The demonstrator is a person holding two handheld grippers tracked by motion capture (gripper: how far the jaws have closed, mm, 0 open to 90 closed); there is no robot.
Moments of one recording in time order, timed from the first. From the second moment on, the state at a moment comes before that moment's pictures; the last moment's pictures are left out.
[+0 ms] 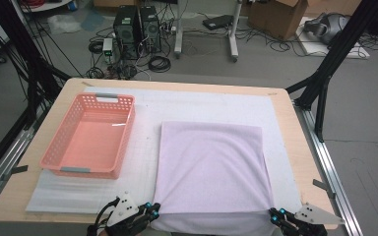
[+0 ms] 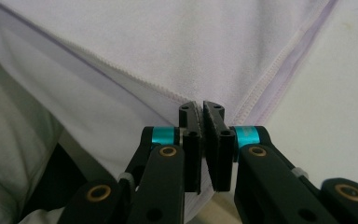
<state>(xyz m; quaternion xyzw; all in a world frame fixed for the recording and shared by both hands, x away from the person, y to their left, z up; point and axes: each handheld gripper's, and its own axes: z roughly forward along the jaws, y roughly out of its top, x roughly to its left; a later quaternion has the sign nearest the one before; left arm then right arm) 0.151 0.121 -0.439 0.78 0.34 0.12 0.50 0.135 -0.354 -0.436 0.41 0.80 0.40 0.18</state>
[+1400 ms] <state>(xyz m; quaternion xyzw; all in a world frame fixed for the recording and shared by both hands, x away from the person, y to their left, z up) 0.307 0.089 -0.427 0.75 0.40 0.14 0.52 0.245 -0.369 -0.441 0.52 0.73 0.39 0.20</state>
